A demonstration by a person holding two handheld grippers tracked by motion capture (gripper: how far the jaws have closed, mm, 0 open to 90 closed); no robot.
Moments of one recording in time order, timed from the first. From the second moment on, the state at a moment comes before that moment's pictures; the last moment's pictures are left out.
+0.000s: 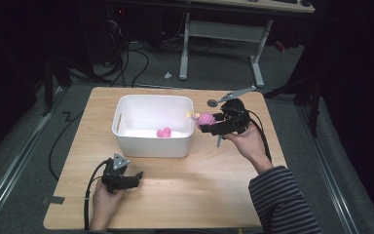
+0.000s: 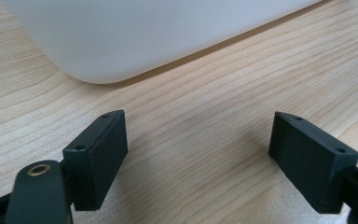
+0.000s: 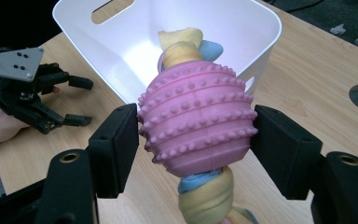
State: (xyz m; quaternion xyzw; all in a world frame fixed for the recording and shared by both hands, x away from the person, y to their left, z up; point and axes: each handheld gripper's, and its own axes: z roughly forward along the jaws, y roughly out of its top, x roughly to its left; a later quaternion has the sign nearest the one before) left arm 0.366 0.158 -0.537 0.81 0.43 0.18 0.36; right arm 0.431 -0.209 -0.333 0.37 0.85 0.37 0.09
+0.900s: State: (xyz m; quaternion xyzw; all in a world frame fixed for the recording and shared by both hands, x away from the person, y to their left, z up) left arm 0.365 0.157 -0.537 0.81 0.43 0.18 0.36; right arm 0.448 -0.178 -0.325 0.35 0.85 0.38 0.09
